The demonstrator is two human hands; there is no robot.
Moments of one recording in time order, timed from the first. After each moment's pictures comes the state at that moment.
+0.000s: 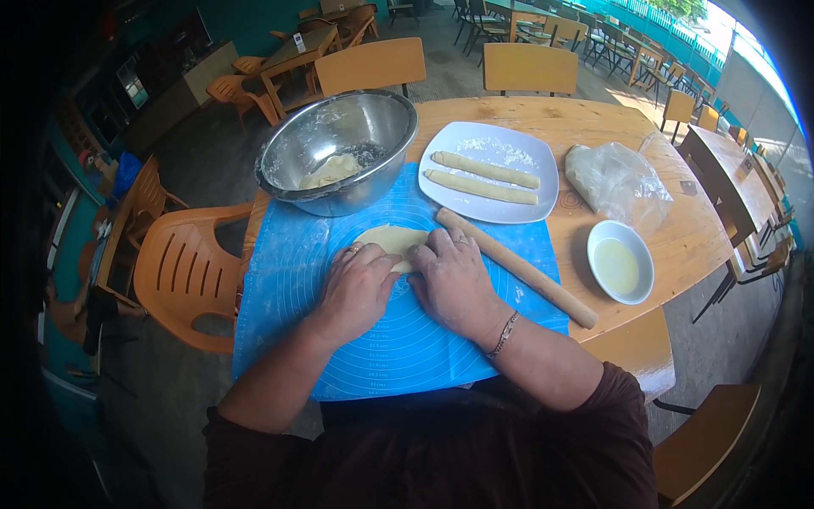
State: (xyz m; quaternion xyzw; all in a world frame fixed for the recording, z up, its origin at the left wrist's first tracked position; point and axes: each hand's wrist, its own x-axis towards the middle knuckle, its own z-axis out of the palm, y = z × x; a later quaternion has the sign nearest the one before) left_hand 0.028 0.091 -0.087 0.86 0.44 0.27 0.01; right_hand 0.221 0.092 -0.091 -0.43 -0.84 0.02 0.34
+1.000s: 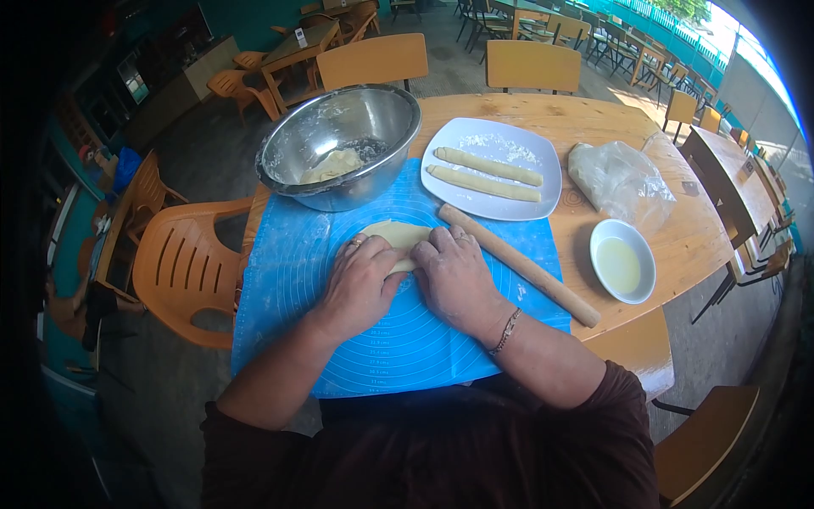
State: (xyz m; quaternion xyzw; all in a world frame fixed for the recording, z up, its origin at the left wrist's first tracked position) left_hand 0.032 0.091 -0.084 0.85 0.43 0.30 0.01; right_hand 0.223 0.098 -0.098 -0.42 -0.85 0.02 0.32
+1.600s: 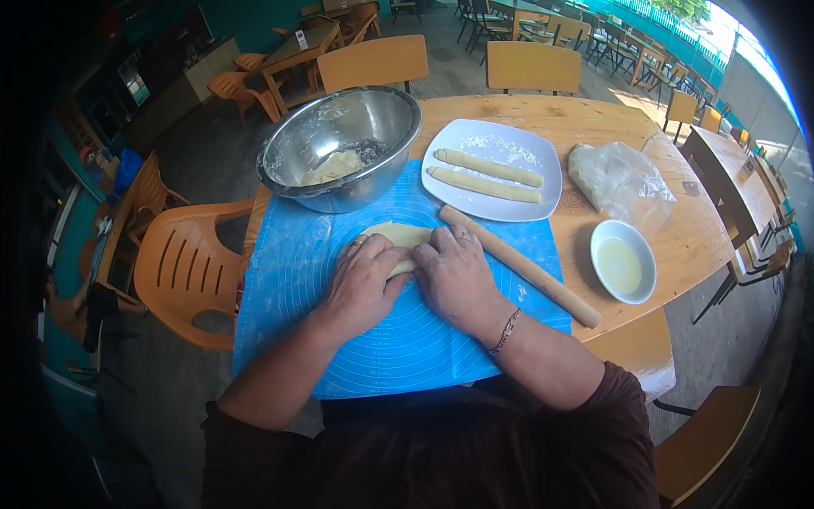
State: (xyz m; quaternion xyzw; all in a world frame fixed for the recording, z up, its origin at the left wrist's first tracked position) left_hand 0.035 0.092 -0.085 0.84 0.43 0.33 0.02; right_hand 0.222 0.098 -0.097 -0.43 -0.85 0.01 0.31
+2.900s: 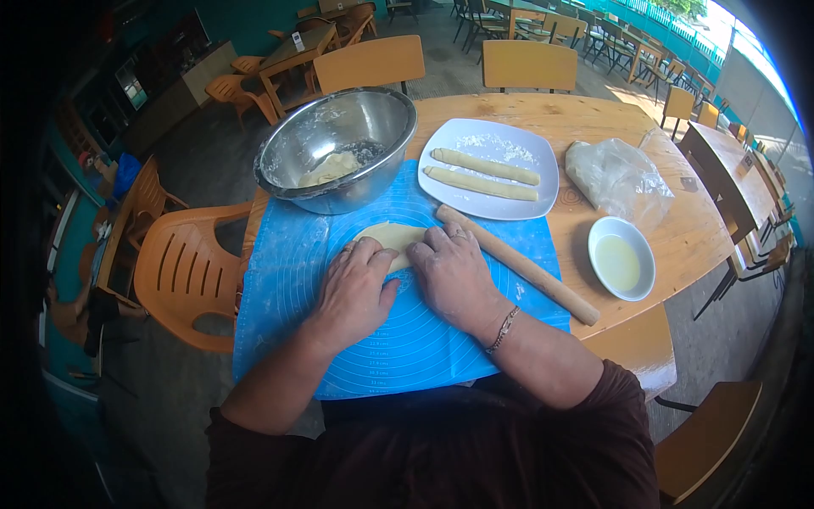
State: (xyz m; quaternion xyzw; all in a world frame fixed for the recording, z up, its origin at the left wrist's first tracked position) left_hand 0.032 0.080 -0.073 0.84 0.49 0.22 0.03; right_hand 0.222 0.100 -0.097 -0.42 -0.85 0.00 0.32
